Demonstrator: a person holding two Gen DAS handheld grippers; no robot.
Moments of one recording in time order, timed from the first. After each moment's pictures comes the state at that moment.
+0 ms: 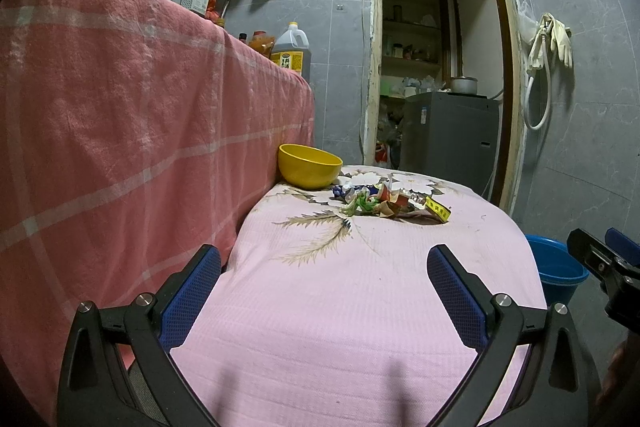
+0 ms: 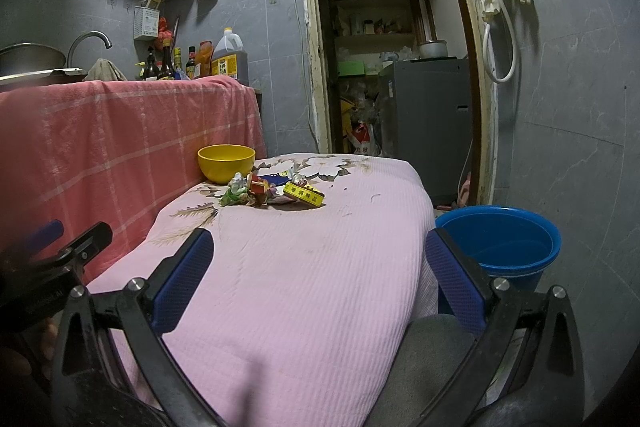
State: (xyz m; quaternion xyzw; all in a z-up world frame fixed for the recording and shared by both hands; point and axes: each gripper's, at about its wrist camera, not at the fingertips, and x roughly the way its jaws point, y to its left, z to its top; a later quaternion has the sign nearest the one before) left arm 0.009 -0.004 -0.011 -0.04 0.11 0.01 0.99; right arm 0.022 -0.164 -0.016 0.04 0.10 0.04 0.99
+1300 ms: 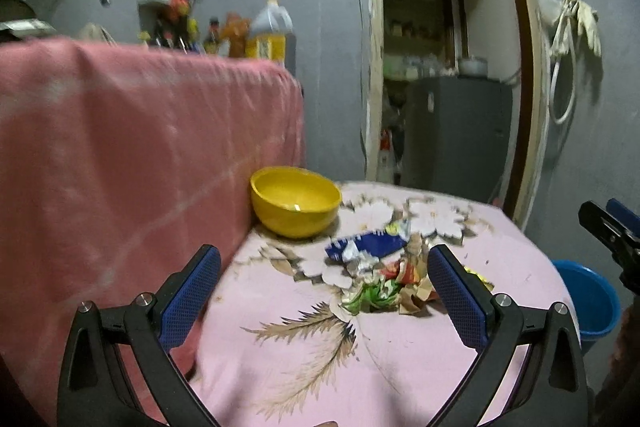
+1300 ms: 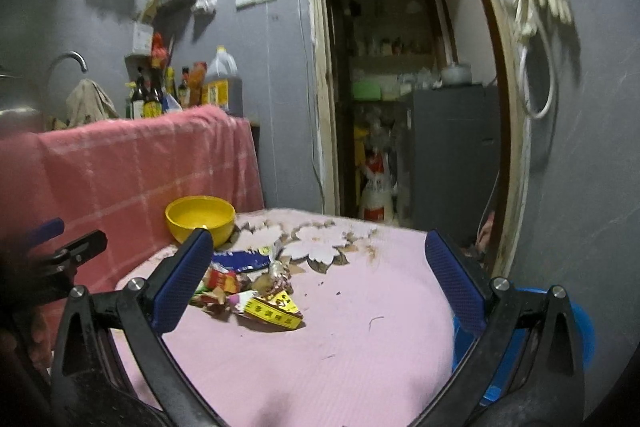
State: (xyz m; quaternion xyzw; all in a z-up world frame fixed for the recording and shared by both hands) left arm 0.183 0.002 0.032 -0.02 0.18 -0.01 0.98; right arm 0.183 -0.184 0.040 0.04 0.10 0.07 0.99
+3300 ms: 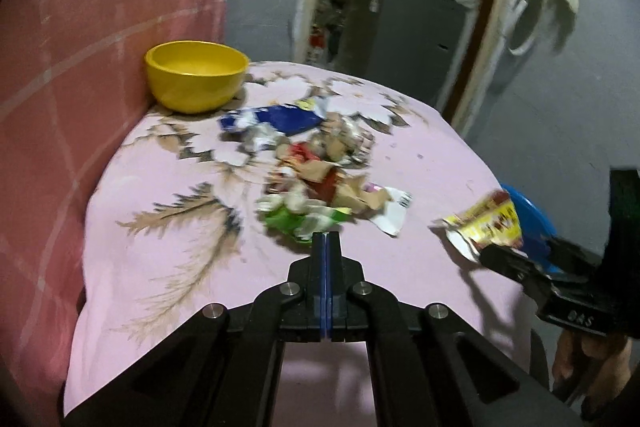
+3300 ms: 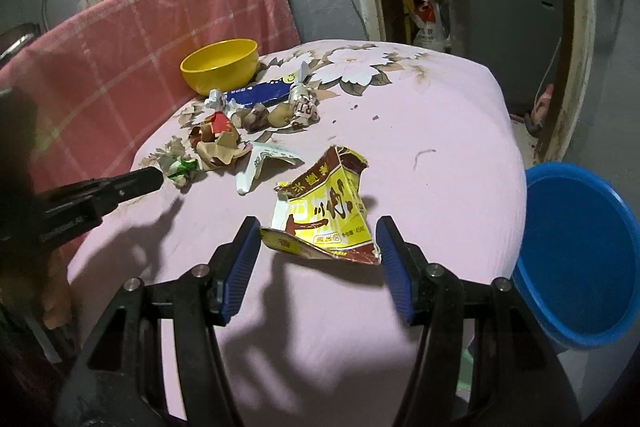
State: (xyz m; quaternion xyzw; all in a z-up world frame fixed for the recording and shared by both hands) left arm 0.197 -0.036 -0.005 -0.05 0.35 -0.13 0.93; right arm 0.212 -0.196 -0.041 0.06 0.35 0.18 0.92
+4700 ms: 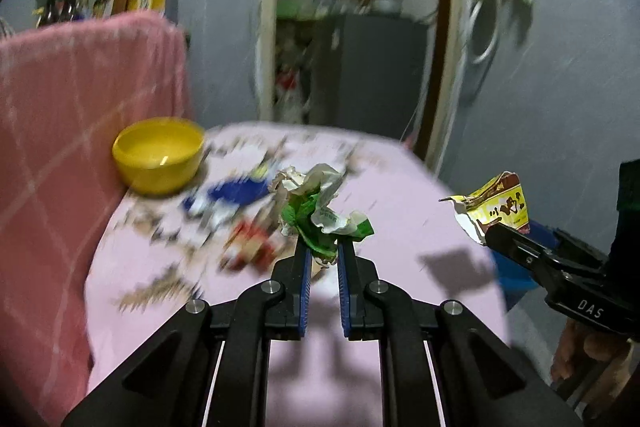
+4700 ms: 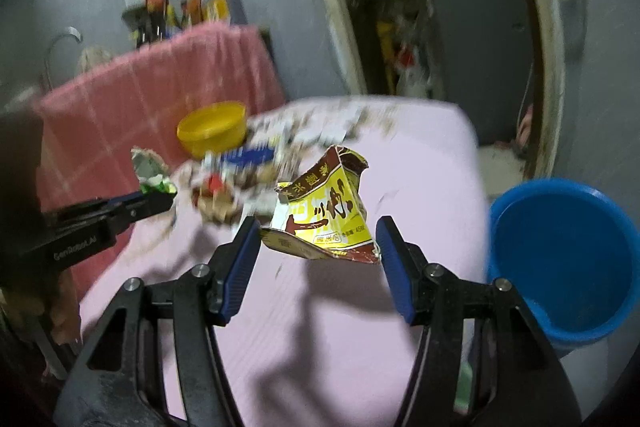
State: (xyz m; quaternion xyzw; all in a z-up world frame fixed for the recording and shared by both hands) left arm 0.185 -0.094 0.037 0.01 0.25 -0.18 0.95; right arm 0.183 -0.233 -0.011 0.10 0.22 0.14 0.96
